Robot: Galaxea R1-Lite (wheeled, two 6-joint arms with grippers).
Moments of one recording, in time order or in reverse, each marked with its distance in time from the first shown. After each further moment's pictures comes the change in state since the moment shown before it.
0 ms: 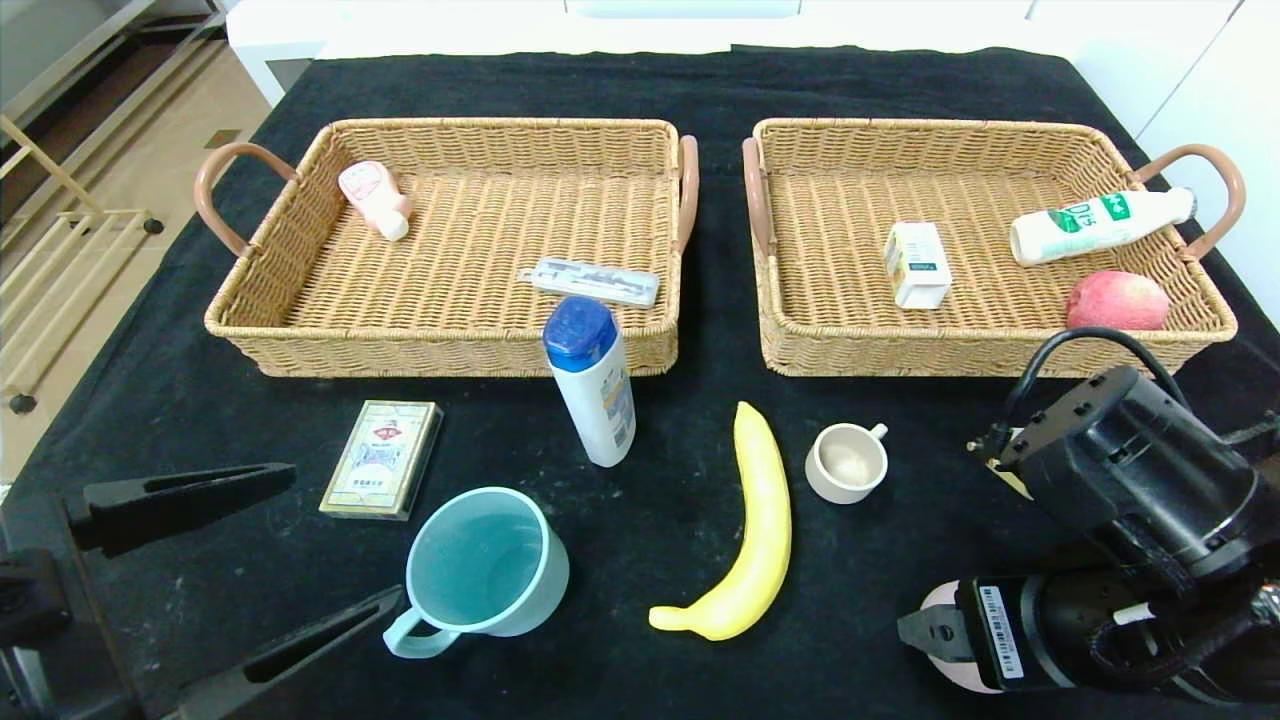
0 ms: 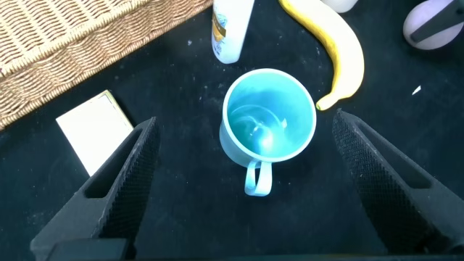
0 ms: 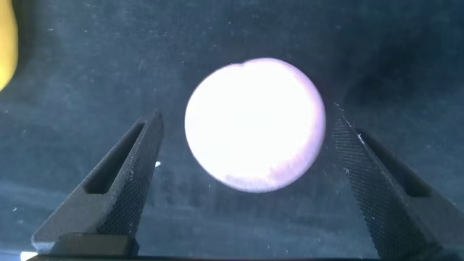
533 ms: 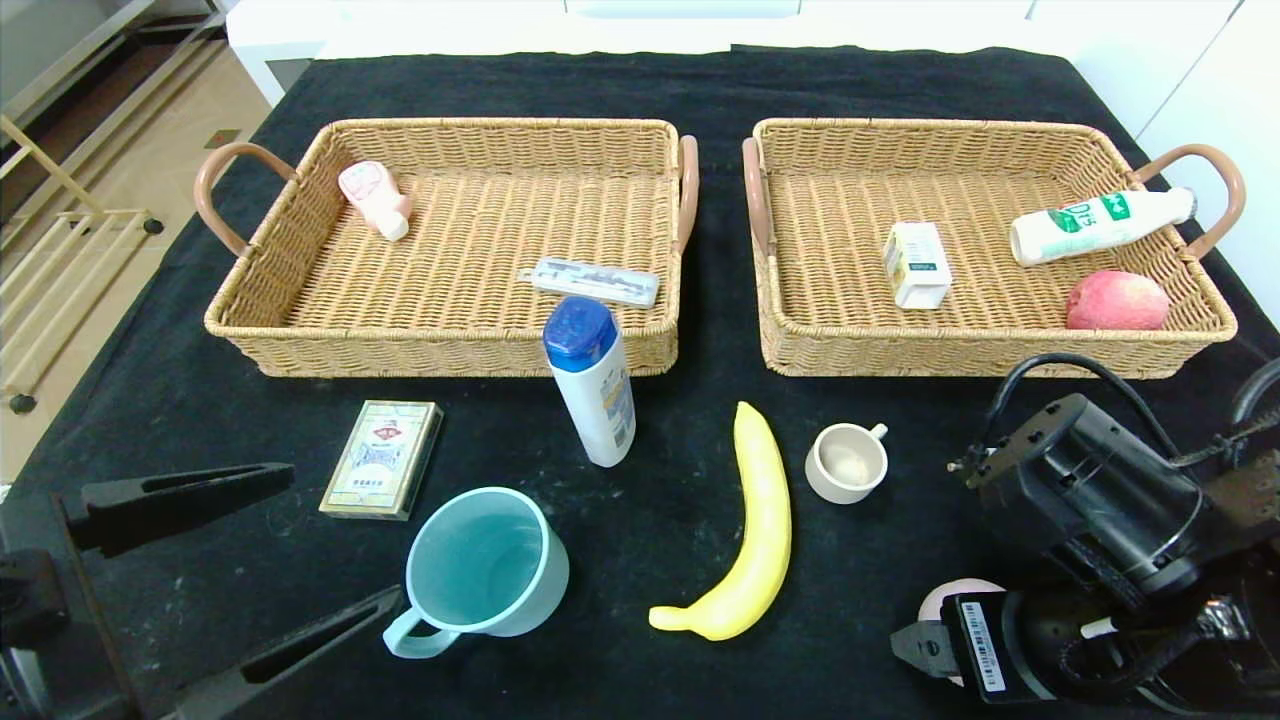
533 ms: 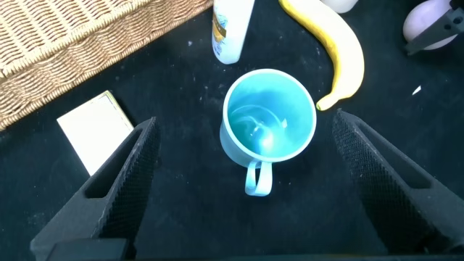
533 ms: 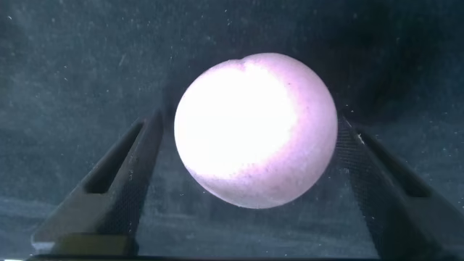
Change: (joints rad) left arm 0.000 -0.002 0.000 0.000 0.000 0.001; right arm 0.001 0.035 0.021 -0.011 -0.003 0.001
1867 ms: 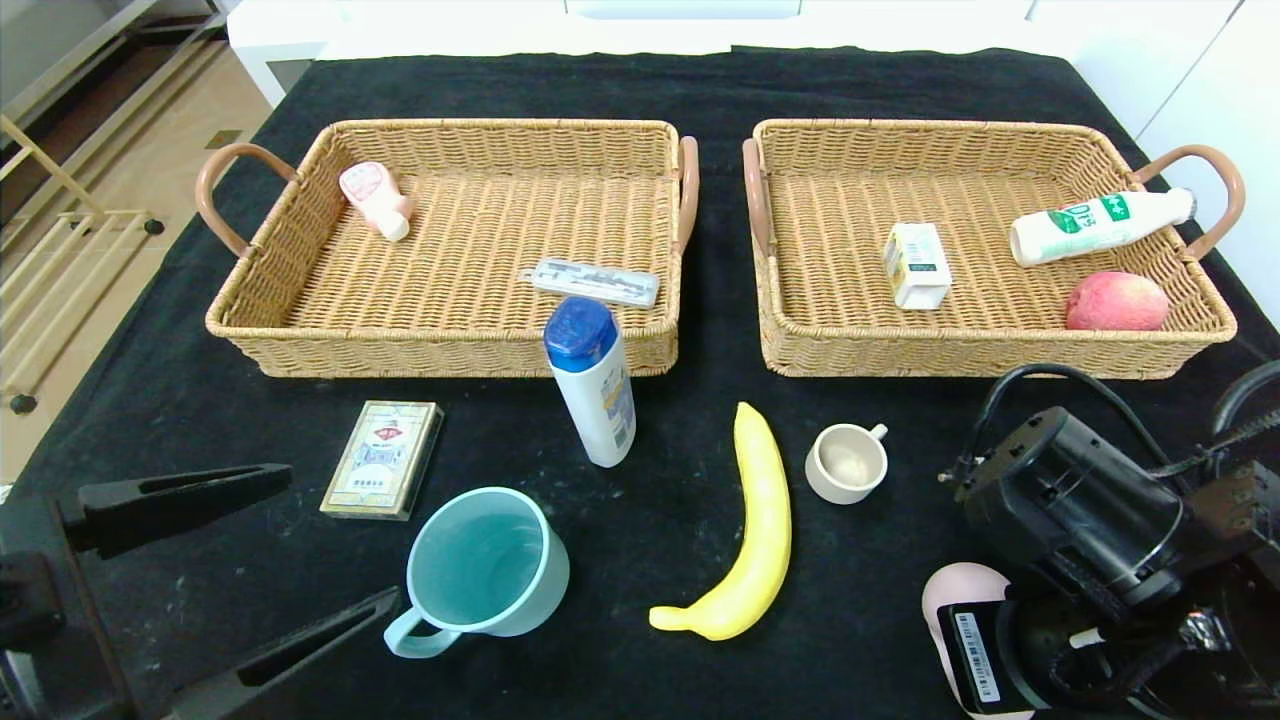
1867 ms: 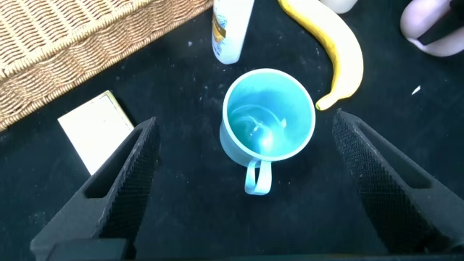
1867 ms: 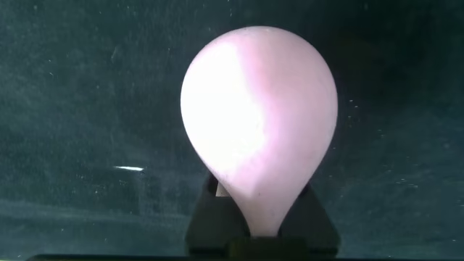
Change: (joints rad) left arm 0.000 -0.005 0.002 0.001 0.000 0.000; right arm 0.010 0.013 0.003 0.003 -0.021 -0.005
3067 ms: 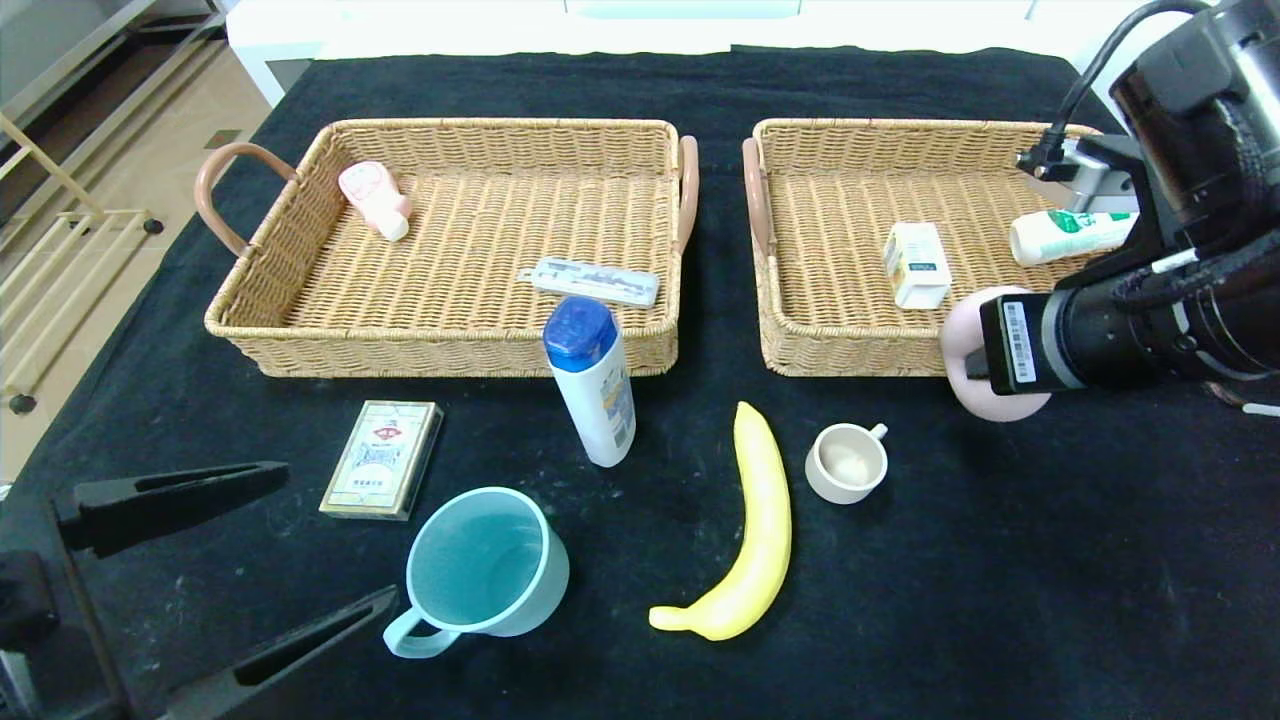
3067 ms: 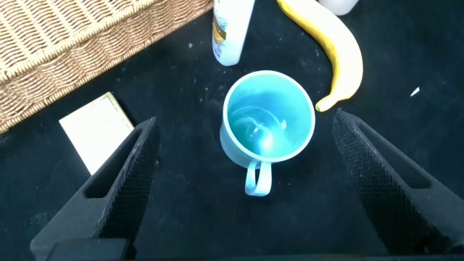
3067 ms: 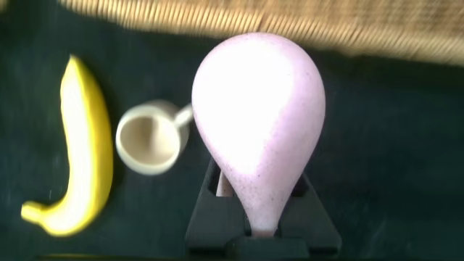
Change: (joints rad) left arm 0.000 -0.003 -0.003 0.000 -0.001 0.001; right arm -0.205 0.051 -0.599 0.103 -0.047 -0.347
